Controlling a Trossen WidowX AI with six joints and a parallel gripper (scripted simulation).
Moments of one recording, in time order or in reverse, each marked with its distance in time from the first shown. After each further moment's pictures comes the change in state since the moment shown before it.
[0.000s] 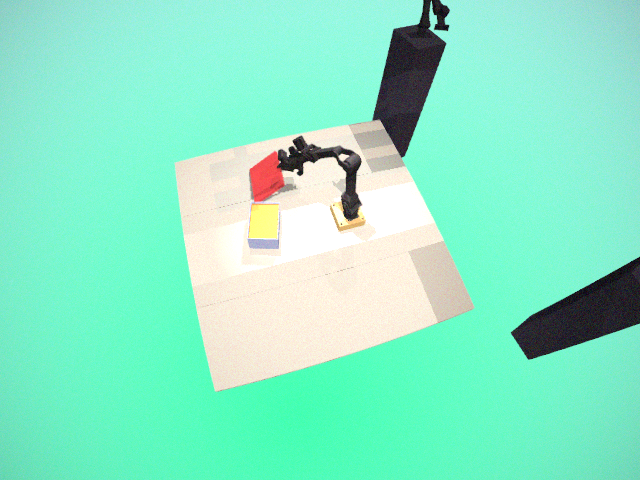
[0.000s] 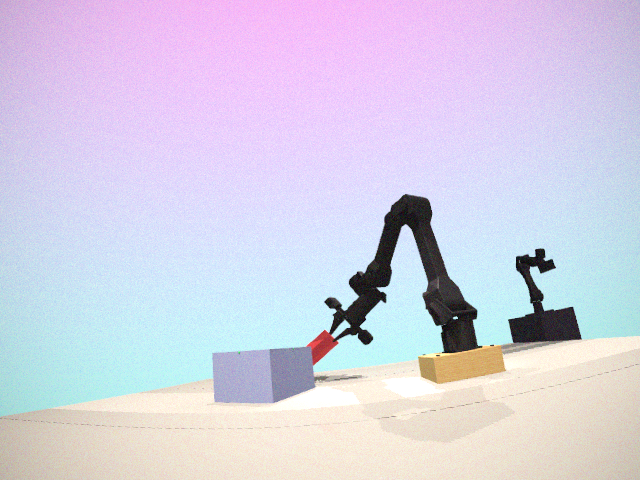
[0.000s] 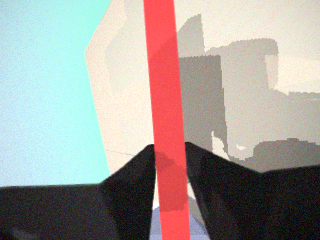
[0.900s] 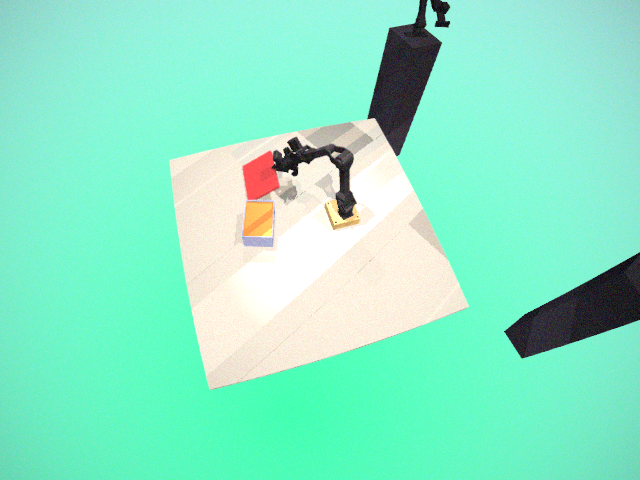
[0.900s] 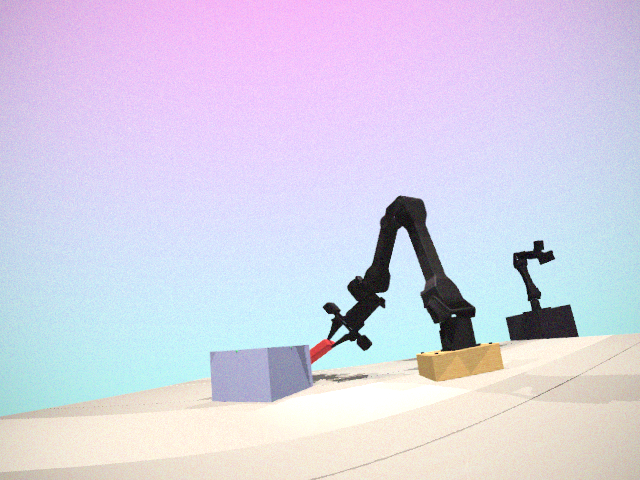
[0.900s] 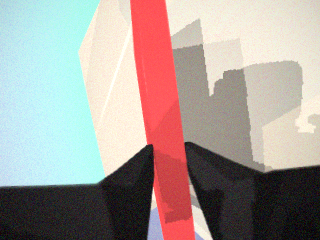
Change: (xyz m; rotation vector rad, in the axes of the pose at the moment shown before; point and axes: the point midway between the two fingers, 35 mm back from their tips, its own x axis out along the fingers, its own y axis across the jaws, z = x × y) arm 0.014 -0.017 -0.001 0.000 0.005 0.001
